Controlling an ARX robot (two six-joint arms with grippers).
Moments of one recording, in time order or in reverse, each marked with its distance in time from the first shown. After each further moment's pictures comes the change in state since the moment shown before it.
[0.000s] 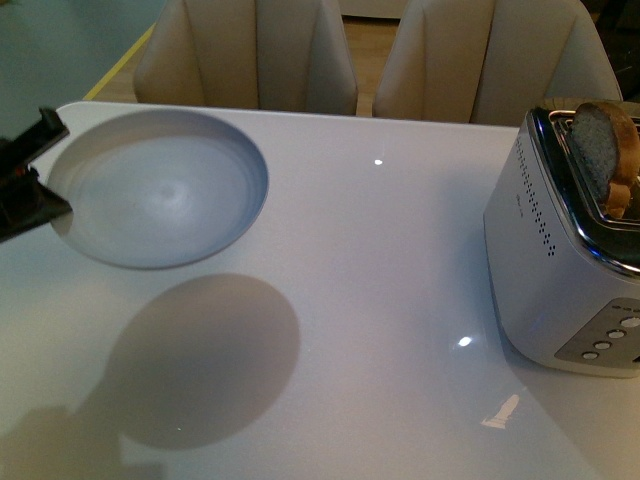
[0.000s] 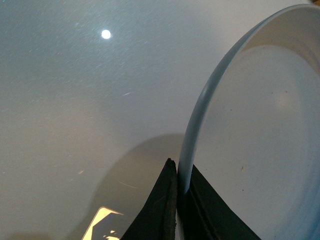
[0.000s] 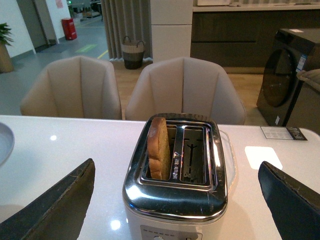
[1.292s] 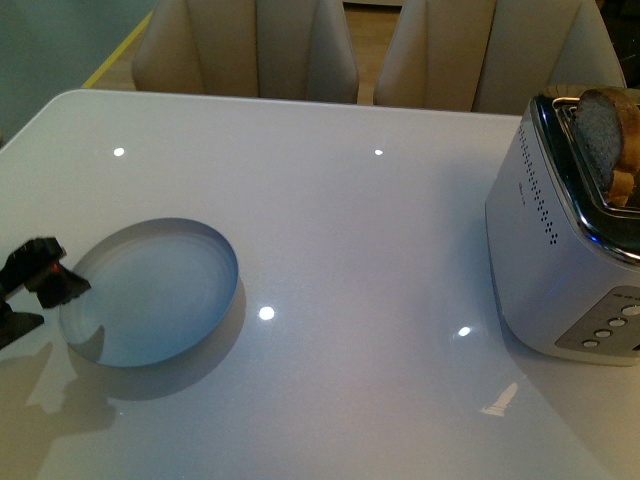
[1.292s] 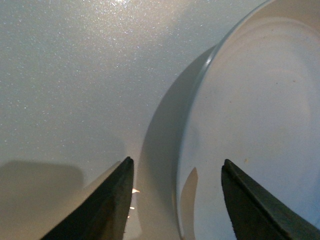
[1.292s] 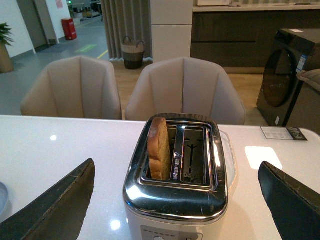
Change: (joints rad) left arm 0.117 0.295 -0.052 0.266 0.093 0.066; right arm 0.000 0.000 0.000 0.000 0.000 0.000
